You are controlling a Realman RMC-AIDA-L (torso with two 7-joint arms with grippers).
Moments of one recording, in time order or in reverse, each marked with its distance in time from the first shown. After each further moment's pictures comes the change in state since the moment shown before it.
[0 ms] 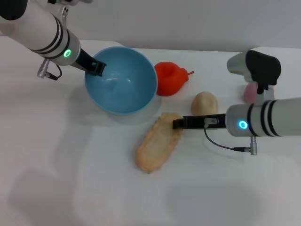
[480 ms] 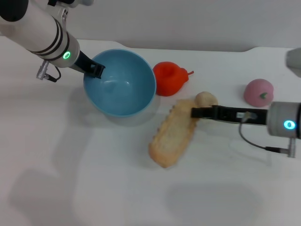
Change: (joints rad) left arm -0.002 0.000 0.001 -0.012 0.005 -0.005 0.001; right arm -0.159 -0.026 0.445 -0.039 -0.011 -0.374 -0.295
